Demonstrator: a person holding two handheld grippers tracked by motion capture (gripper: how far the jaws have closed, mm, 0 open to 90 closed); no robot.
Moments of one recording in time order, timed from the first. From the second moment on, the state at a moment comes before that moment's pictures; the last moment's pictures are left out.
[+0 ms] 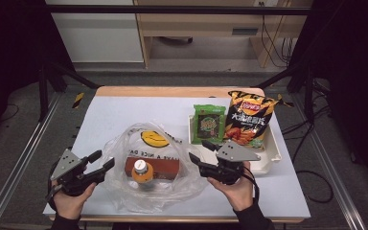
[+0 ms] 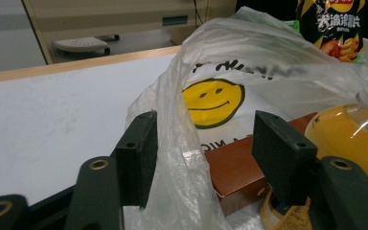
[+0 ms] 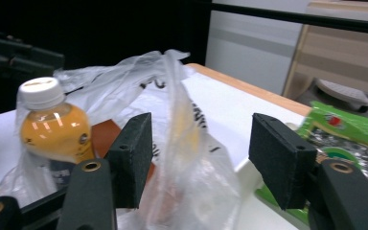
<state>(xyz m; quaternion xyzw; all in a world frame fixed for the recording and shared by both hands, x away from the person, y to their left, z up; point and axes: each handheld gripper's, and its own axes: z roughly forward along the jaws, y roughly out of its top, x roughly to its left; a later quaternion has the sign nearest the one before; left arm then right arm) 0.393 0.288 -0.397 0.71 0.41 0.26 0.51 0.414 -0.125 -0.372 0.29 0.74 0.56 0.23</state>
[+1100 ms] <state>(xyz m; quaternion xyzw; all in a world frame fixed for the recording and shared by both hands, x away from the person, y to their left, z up) 0.414 0.262 -0.438 0.78 0.40 0.22 0.43 0.427 -0.057 -0.408 0.25 0.83 0.46 0.19</state>
